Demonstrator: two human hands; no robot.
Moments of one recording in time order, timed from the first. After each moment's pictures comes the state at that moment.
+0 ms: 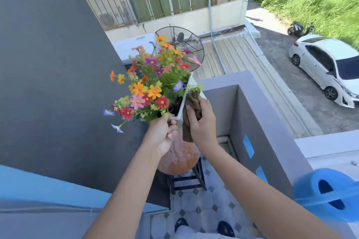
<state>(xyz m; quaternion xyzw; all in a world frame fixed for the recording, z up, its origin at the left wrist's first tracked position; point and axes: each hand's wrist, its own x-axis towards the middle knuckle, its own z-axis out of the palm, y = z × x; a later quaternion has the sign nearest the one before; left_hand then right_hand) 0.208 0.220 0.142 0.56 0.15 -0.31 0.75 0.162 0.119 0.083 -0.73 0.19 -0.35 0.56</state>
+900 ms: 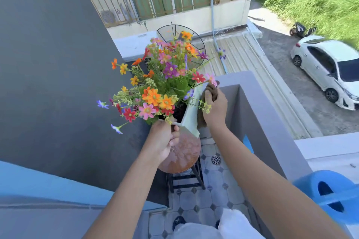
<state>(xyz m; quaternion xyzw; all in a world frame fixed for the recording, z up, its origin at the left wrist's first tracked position) 0.192 0.229 0.137 0.63 0.09 -0.30 0.71 0.197 0.069 0.077 -0.65 0.31 -0.34 0.61</state>
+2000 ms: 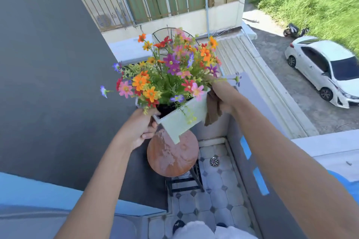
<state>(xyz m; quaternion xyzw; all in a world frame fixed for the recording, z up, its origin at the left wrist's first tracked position) 0.240 0.251 0.166 0.71 -0.01 -0.32 0.62 0.204 0.008 0.131 -0.60 0.30 -0.08 0.74</state>
